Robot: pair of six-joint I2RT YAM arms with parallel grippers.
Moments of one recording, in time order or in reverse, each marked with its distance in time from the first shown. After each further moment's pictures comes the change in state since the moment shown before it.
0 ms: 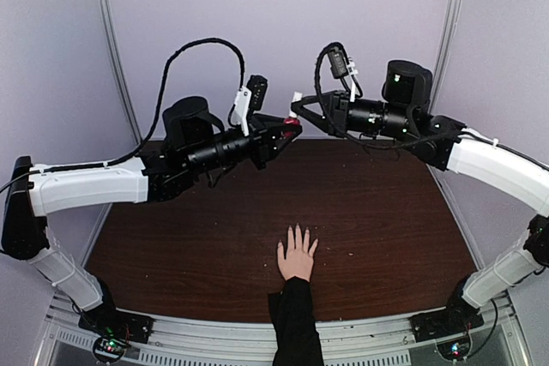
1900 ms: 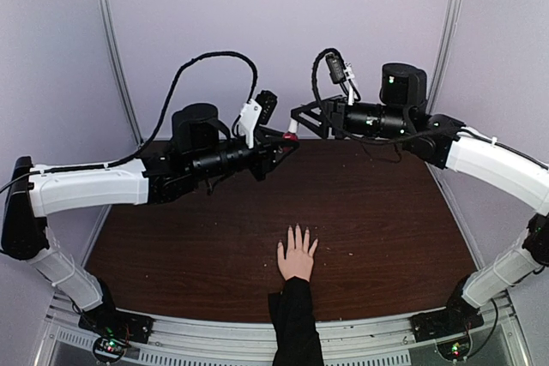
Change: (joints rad) left arm -0.003 -0.004 -0.014 -0.129 -0.060 0.106; right arm -0.022 0.000 0.001 -0.086 0.068 -0.014
